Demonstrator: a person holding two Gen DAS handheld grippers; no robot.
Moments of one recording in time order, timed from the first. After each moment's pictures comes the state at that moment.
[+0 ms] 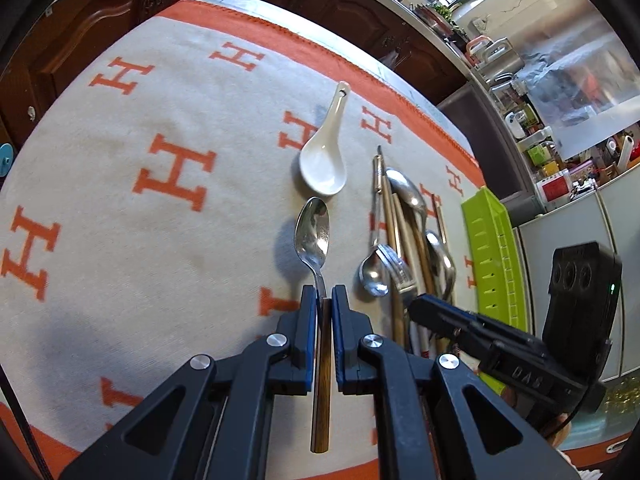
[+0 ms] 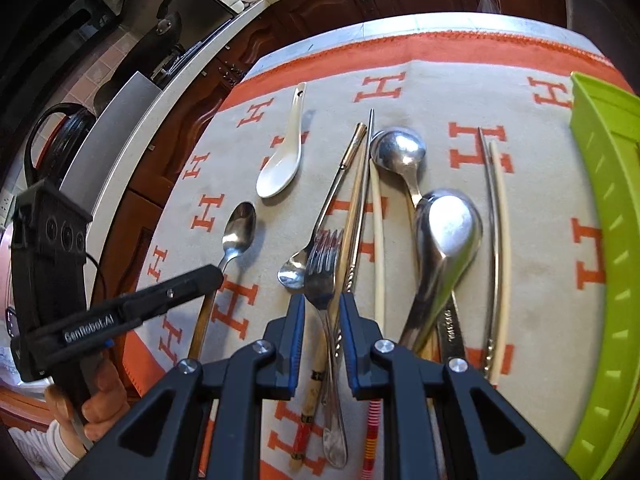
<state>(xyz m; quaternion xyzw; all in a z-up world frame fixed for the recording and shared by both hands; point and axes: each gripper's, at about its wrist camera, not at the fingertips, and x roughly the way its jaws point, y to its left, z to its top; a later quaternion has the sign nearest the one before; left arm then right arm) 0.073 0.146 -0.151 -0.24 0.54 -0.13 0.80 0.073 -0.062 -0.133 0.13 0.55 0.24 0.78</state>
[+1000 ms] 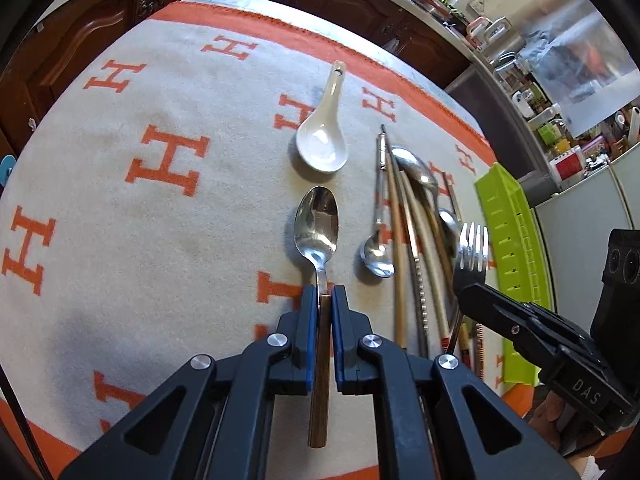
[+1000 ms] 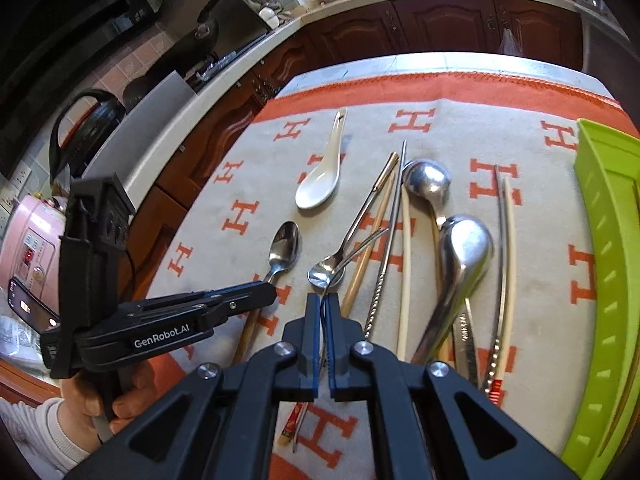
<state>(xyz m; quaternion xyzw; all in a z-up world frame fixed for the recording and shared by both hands) 0.065 0.132 -0.152 -0.19 0.54 -0.13 0.81 0.050 -0.061 -0.105 0.11 0.50 0.27 0.82</state>
